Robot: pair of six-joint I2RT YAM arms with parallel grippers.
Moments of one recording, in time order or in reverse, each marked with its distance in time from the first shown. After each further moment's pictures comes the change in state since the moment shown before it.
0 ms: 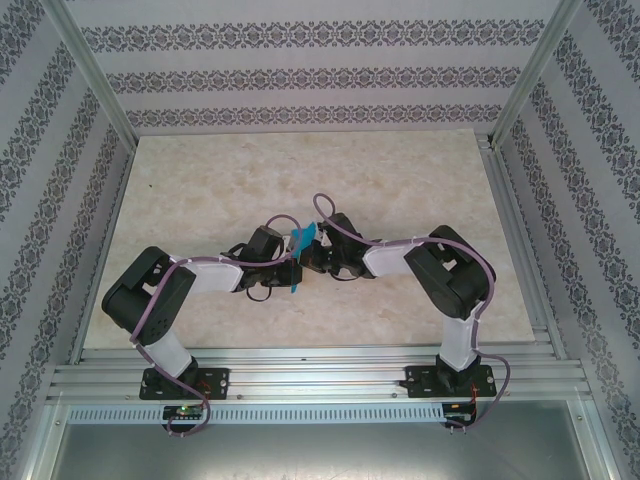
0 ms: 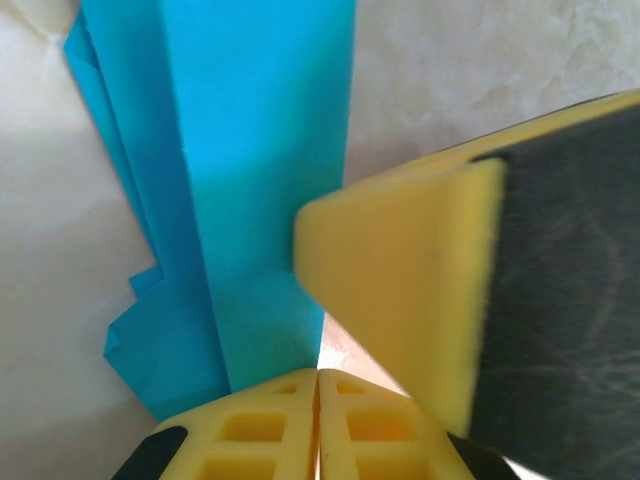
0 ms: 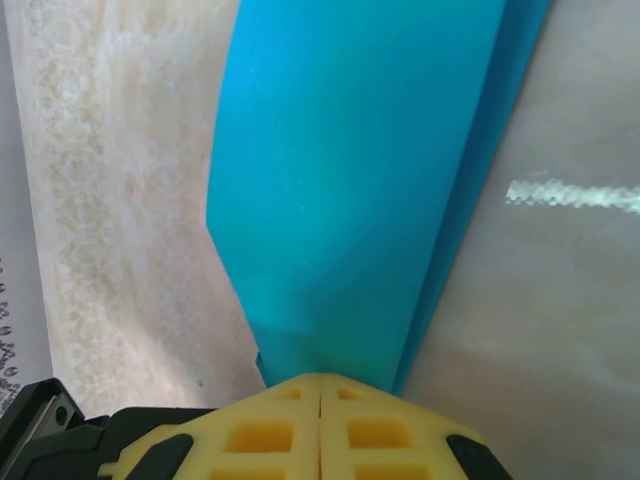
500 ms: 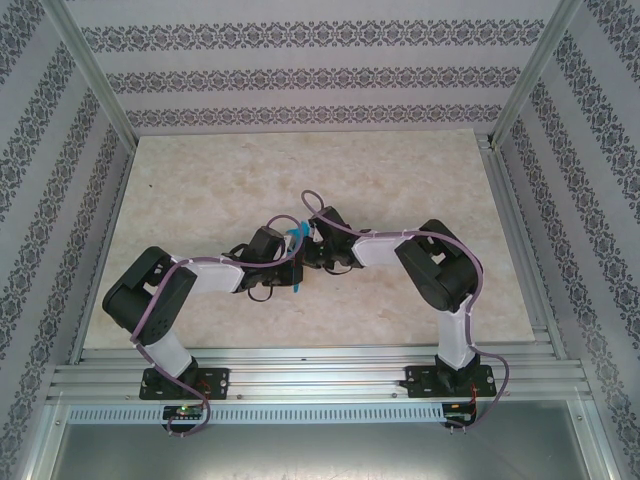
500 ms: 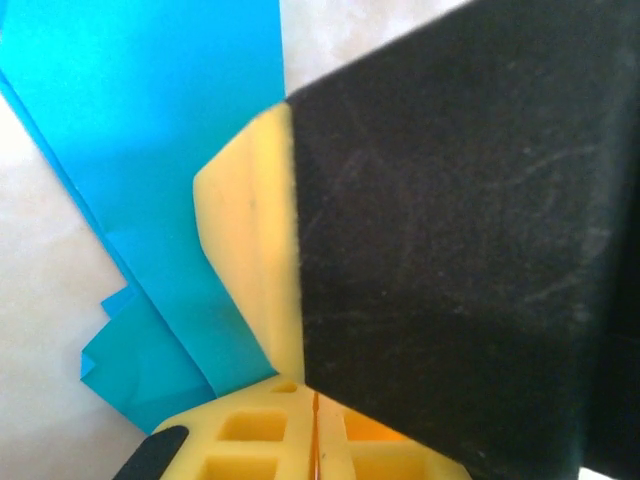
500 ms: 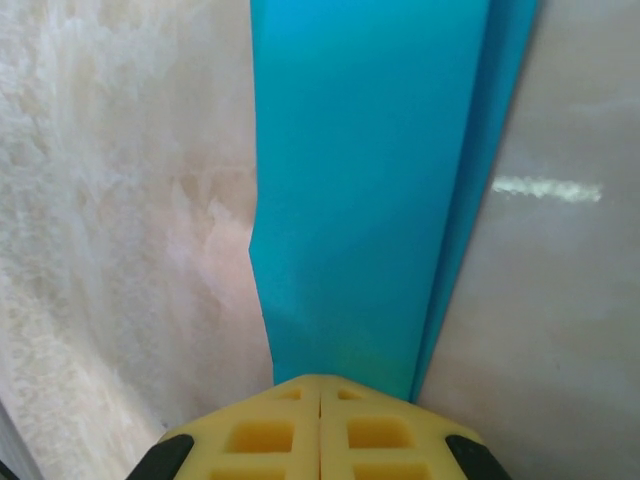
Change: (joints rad) left arm -0.009 0.004 0.000 0.017 -0.022 0.000; right arm -0.002 0.083 0.170 -0.197 0.033 -0.121
